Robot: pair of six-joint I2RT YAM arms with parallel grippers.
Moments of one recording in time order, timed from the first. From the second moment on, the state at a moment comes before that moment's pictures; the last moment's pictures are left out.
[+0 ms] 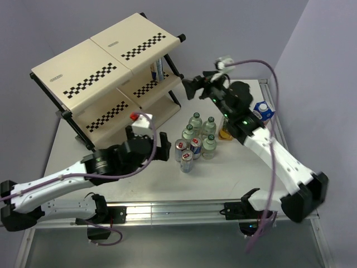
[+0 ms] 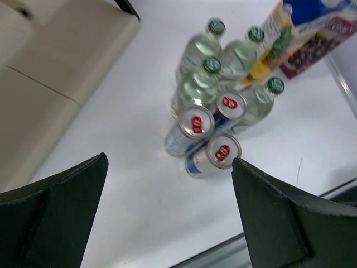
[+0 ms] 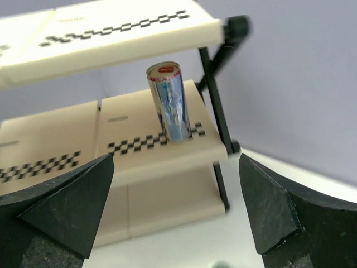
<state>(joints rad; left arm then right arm) -1.19 0.97 1.08 -0.57 -0.69 -0.58 0.53 1.33 1.23 0.24 -0.03 0.10</state>
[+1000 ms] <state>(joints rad) -1.28 1.67 1.32 -0.56 -0.67 -0.84 0.53 0.70 0.92 -0.43 0.27 0.33</state>
